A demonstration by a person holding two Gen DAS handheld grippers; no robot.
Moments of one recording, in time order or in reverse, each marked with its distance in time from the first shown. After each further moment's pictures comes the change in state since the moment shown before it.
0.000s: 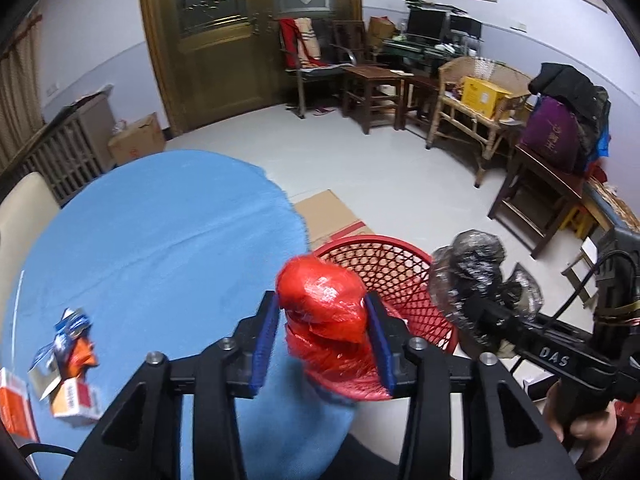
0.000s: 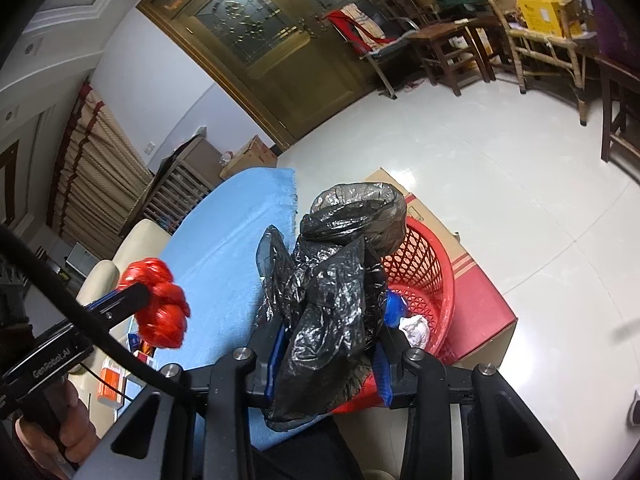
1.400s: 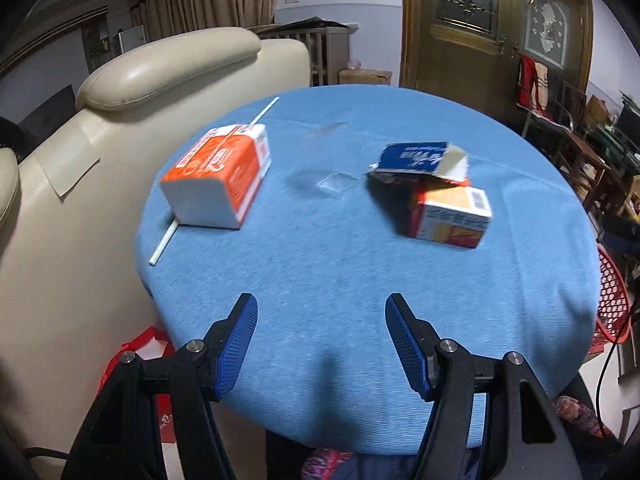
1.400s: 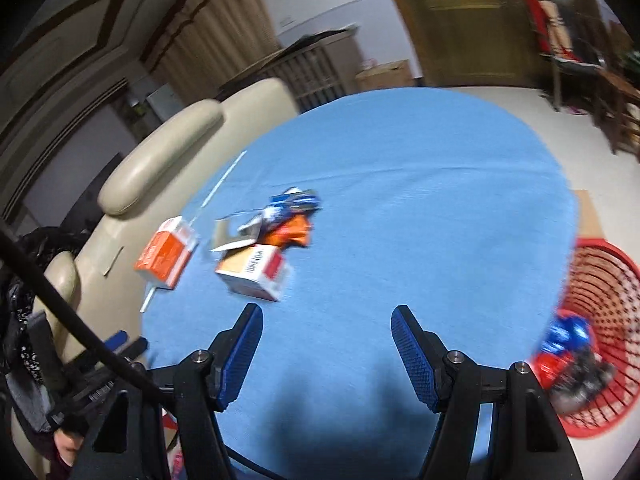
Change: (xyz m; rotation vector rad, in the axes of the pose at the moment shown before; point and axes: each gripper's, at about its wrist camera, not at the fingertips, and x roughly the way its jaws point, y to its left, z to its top) left arm -0.141 0.278 -0.267 -0.605 0.014 0.522; right arm 0.100 0.270 -0.085 -0.535 0.300 0.242
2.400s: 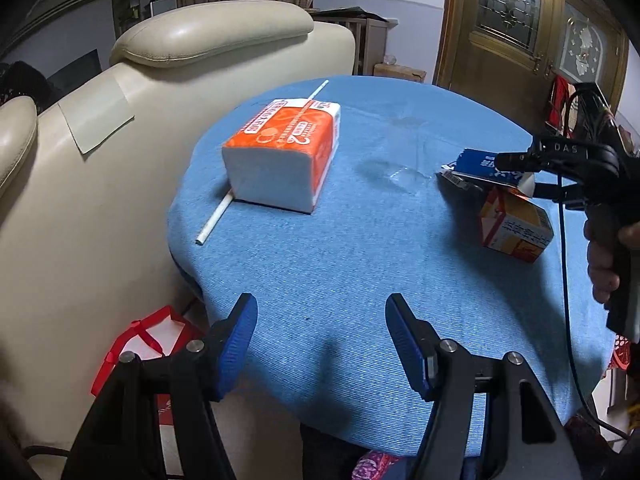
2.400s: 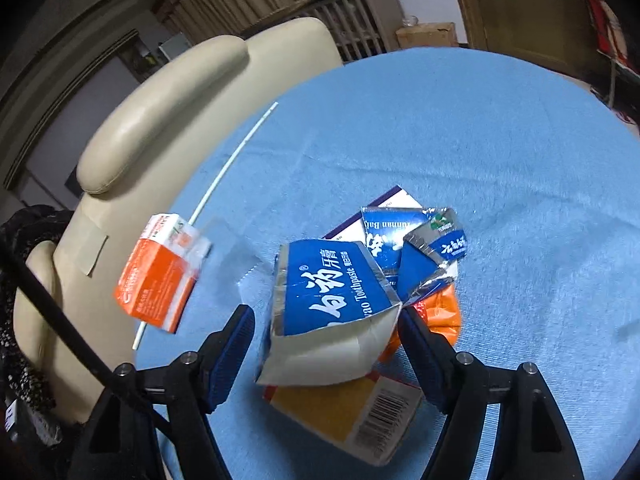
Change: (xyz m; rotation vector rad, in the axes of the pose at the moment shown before) left arm 0.018 0.065 -0.001 -0.114 0.041 0.030; right arm 0.184 0.096 0.073 -0.067 0.180 0.032
